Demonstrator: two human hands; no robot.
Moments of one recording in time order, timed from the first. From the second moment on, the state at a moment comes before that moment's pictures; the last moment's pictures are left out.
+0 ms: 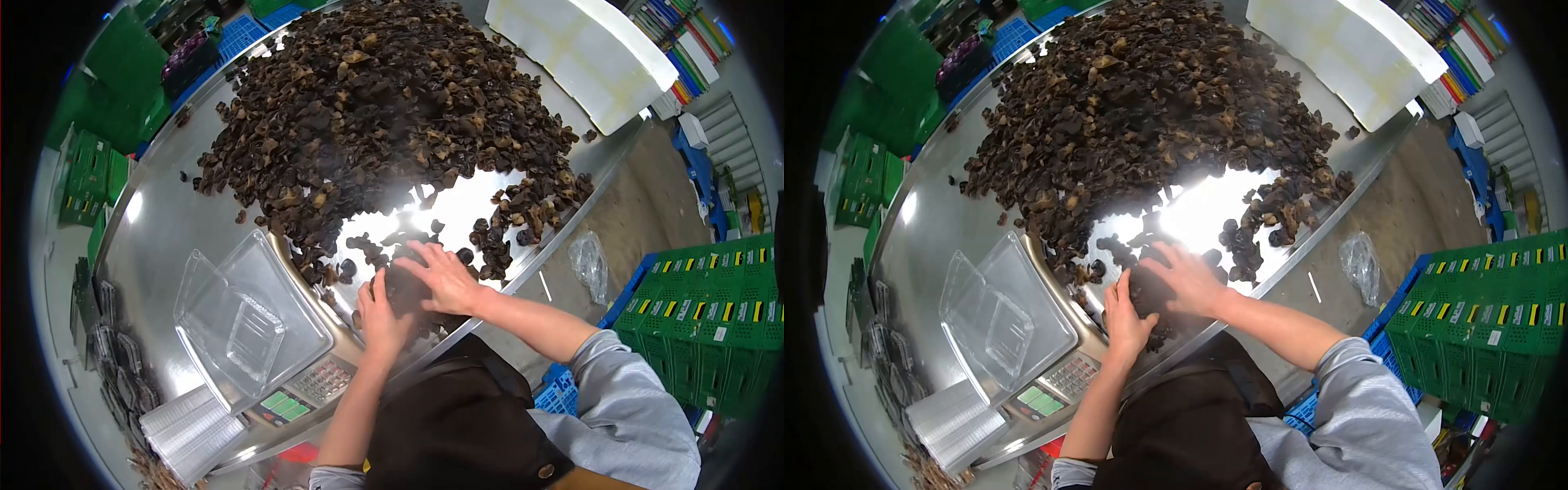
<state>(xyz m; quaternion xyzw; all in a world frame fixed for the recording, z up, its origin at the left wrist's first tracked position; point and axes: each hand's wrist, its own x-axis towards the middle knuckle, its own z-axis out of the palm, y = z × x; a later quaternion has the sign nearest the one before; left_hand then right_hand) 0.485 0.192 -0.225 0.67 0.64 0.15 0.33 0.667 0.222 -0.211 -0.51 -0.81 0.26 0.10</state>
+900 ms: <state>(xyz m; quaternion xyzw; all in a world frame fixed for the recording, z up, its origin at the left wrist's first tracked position) 0.272 0.149 -0.129 0.57 0.79 0.22 0.09 0.408 0.260 -0.126 -0.23 -0.90 0.33 0.16</state>
